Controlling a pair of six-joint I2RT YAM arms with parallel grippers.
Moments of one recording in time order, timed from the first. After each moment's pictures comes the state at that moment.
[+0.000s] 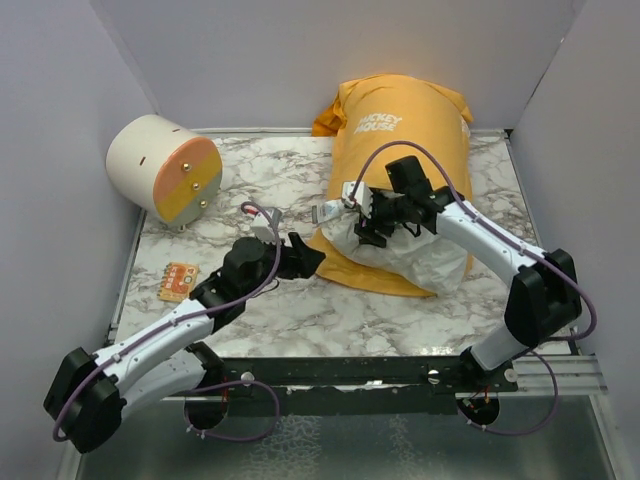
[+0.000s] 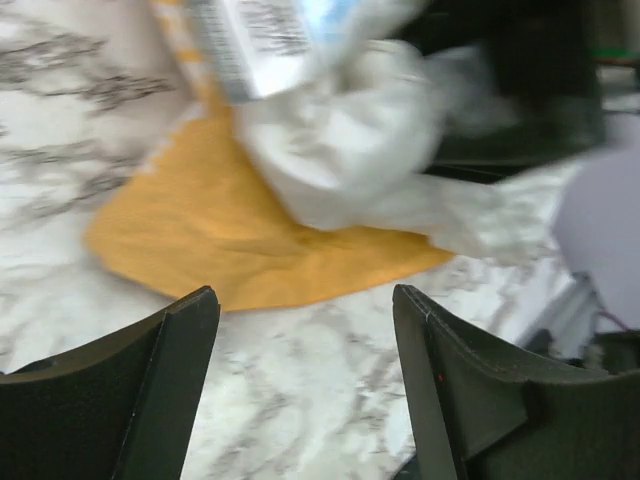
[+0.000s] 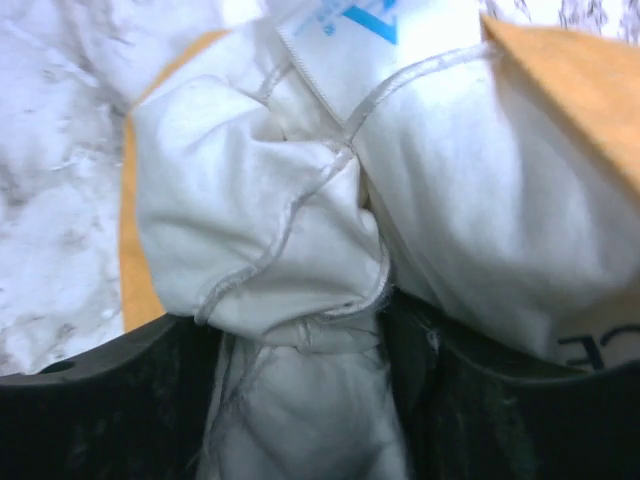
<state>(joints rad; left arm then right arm) -0.77 0.88 0.49 0.17 -0.04 -0.70 0.51 1.61 1.25 -0.51 -0.47 -0.81</state>
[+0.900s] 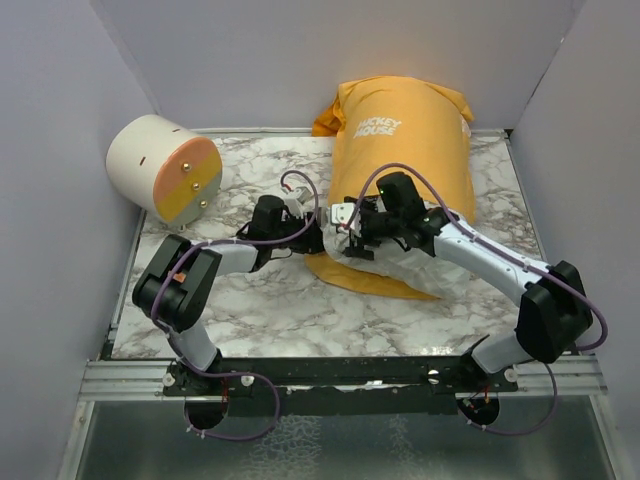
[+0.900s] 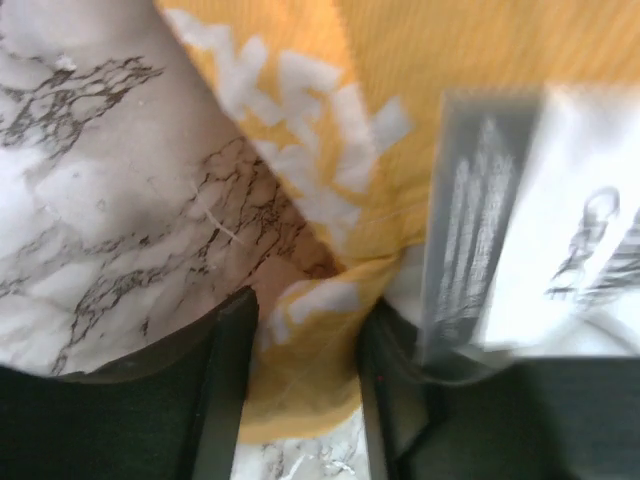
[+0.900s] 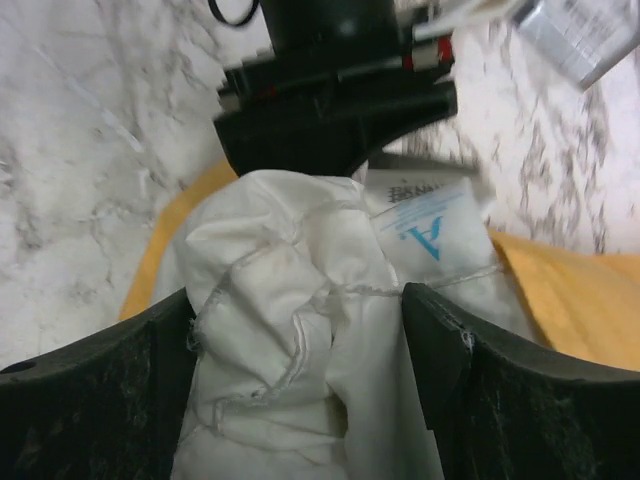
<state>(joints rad) -0.45 1.68 0.74 0.42 0.54 -0.51 0.62 1.48 1.16 -0.39 -0.61 -0.90</state>
